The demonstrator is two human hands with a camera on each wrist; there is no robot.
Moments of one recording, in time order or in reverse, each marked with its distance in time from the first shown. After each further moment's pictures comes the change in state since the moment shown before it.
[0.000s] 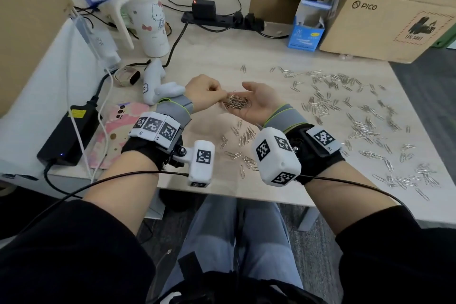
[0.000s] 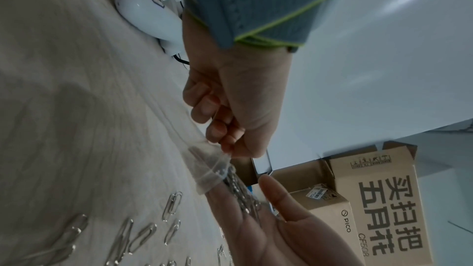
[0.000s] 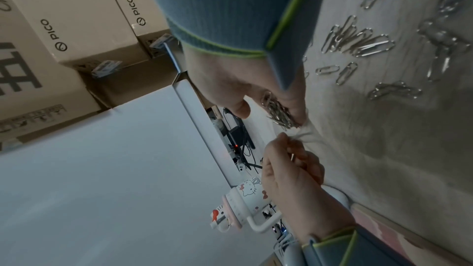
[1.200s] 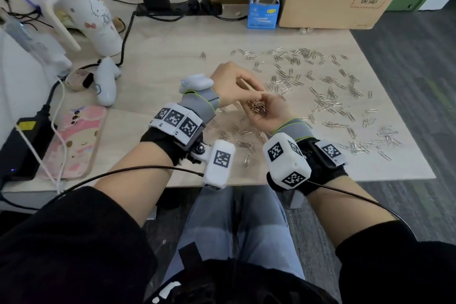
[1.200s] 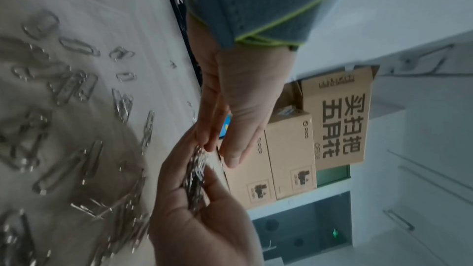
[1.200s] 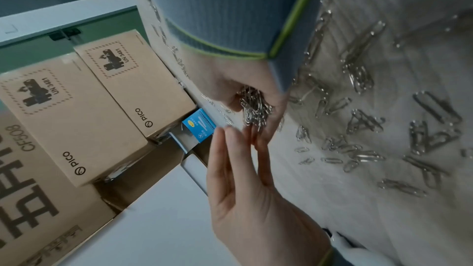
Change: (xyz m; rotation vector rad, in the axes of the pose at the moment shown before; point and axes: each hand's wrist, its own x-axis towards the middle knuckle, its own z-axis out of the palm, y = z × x) left_hand 0.000 0.096 0.089 -0.161 -0.232 0.329; right_hand -0.041 -0.013 -0.113 0.325 0.135 -0.198
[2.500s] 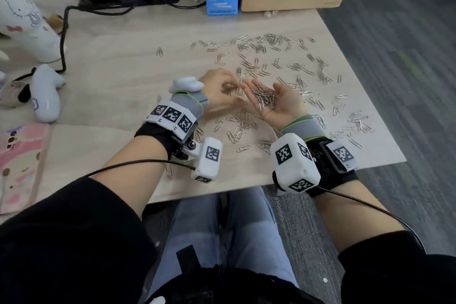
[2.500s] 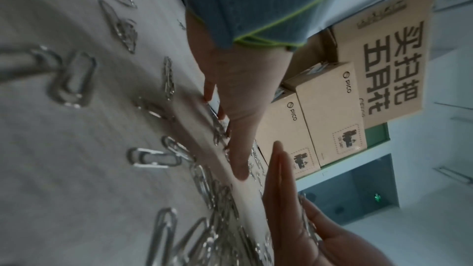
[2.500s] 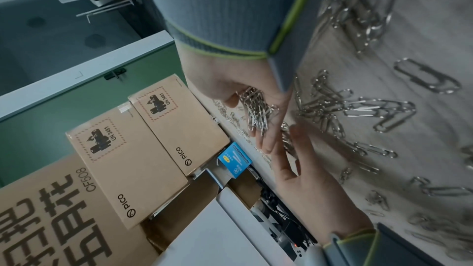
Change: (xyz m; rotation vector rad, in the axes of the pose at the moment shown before) left_hand 0.061 -0.022 0.052 0.389 -0.180 -0.005; right_hand -0.015 -0.064 -0.053 0.312 -0.023 -0.047
